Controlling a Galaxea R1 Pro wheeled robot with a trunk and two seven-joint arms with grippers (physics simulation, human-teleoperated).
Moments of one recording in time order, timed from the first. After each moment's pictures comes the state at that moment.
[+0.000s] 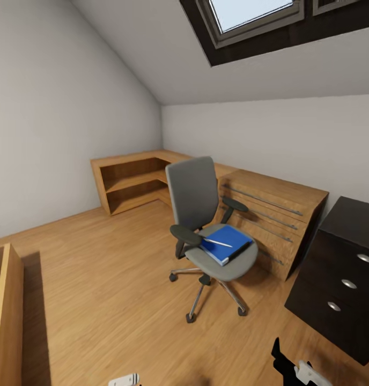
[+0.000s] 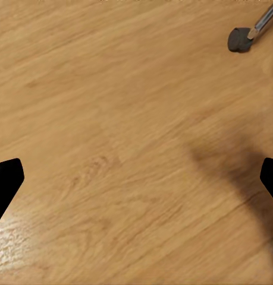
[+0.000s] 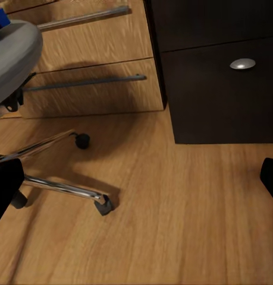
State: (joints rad) left arm -0.11 -0.08 -0.07 -0.63 0.23 -0.04 0.12; right arm -0.44 -0.03 -0.14 0.02 -0.62 -1.00 0.13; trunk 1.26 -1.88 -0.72
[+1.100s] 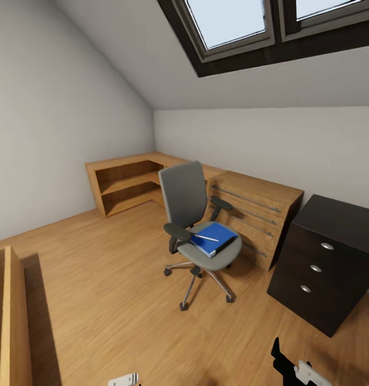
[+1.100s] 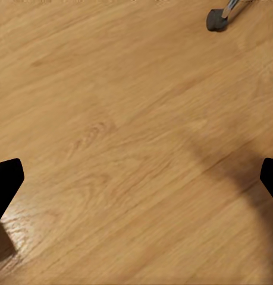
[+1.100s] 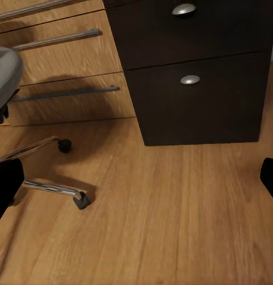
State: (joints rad) left arm -0.11 -0.08 -0.07 -0.63 0.23 -0.05 0.12; right arm -0.44 -0.03 -0.15 0.02 -0.62 -1.00 0.13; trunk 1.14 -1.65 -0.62
